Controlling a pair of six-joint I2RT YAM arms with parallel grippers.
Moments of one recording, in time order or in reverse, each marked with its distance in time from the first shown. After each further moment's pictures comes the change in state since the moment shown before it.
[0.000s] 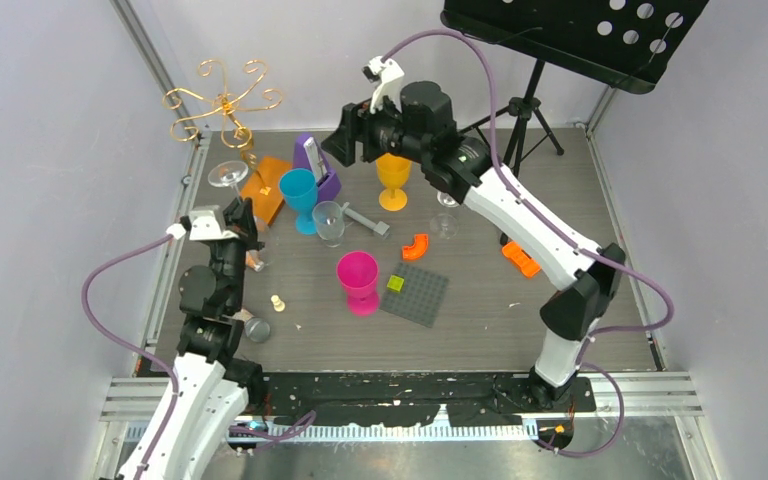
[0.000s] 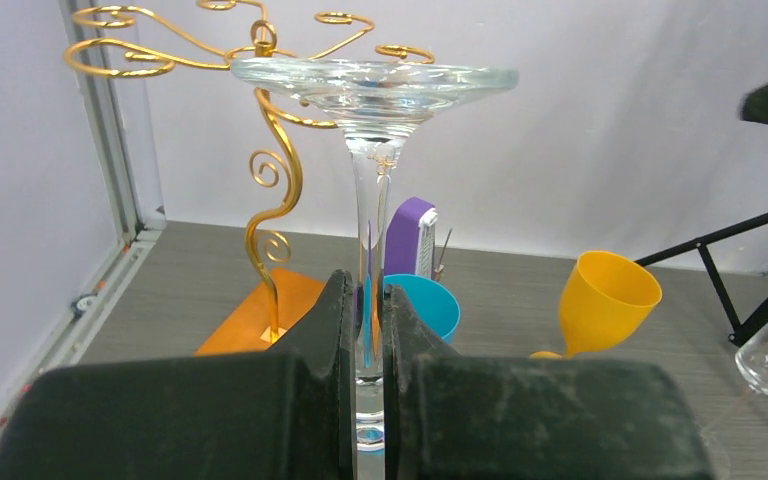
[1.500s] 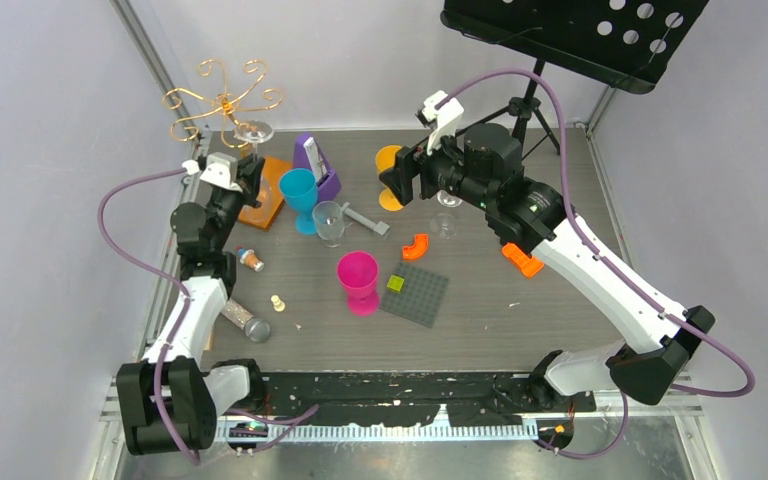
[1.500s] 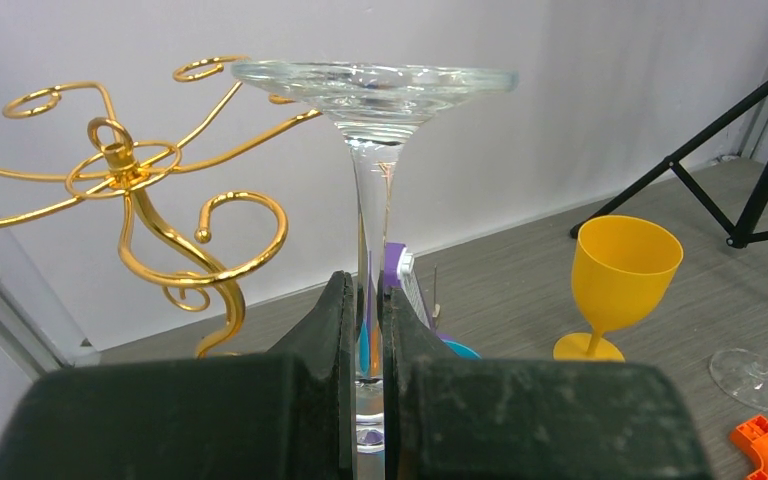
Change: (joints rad) left arm 0.313 0.592 0.175 0.443 0.667 0.093; right arm -0.008 -0.474 -0.467 -0.047 0.143 -0.226
